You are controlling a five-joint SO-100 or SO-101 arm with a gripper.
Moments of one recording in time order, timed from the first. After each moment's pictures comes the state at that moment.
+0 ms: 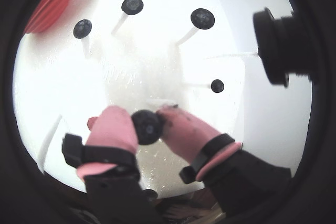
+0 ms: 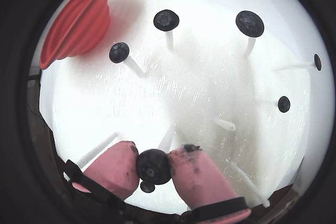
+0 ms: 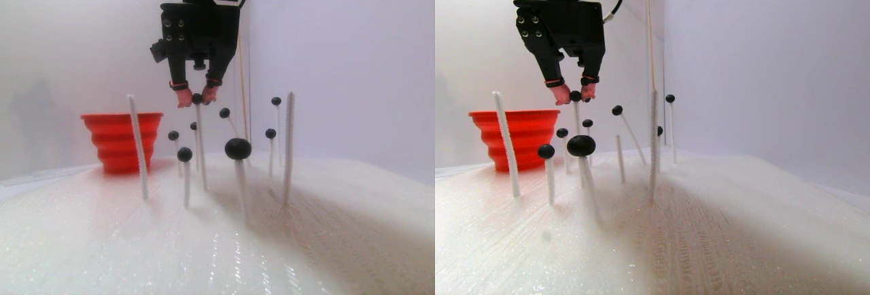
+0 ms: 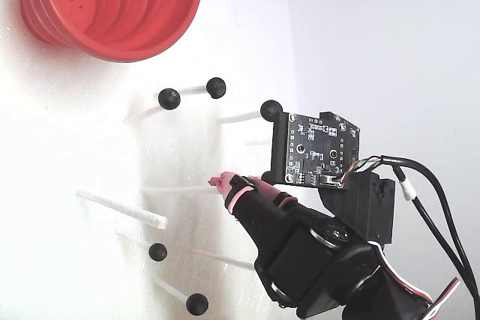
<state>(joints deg) -0.6 107.1 133.9 9.1 -103.4</state>
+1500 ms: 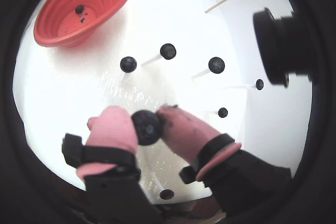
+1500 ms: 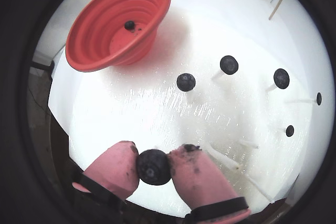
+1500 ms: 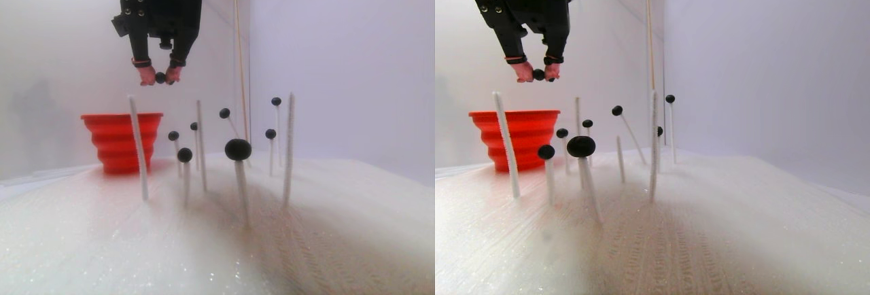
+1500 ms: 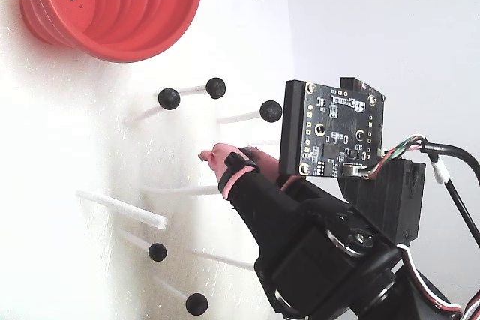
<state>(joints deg) -10.7 112.6 133.7 9.9 -100.7</state>
